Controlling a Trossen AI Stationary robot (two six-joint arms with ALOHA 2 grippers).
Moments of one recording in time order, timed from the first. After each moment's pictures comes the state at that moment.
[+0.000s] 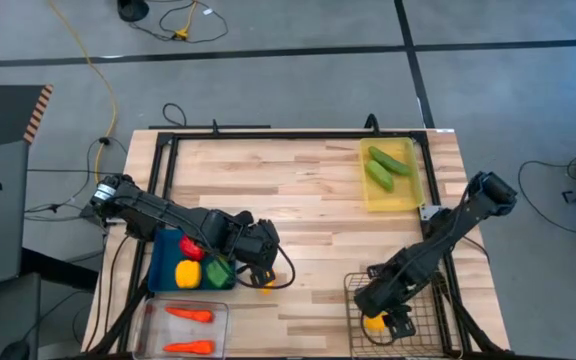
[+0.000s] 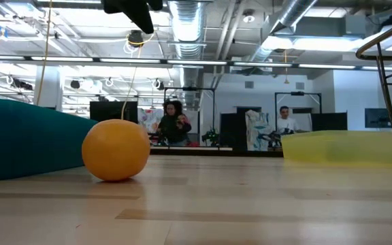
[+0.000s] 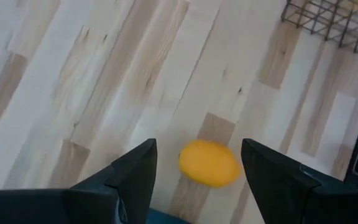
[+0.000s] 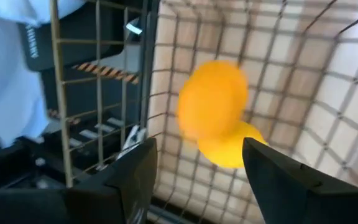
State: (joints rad) left arm -0.34 1.72 1.63 -1.07 -0.24 -0.73; right arm 0.68 1.60 1.30 -1.01 -0.34 0.55
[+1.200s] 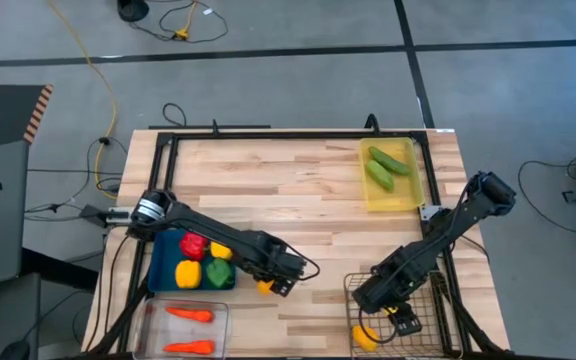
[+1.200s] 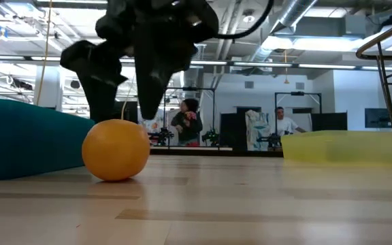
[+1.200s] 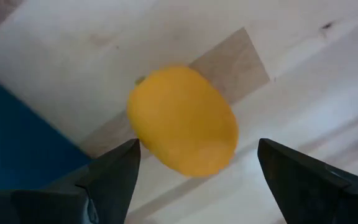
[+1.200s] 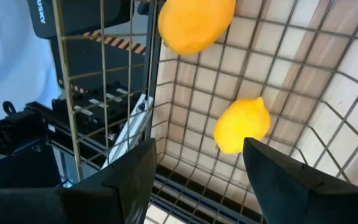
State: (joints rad) left arm -0.31 2.04 1.63 -1.05 0.14 -1.30; right arm 0.66 1.61 1.30 -1.12 -0.45 0.46
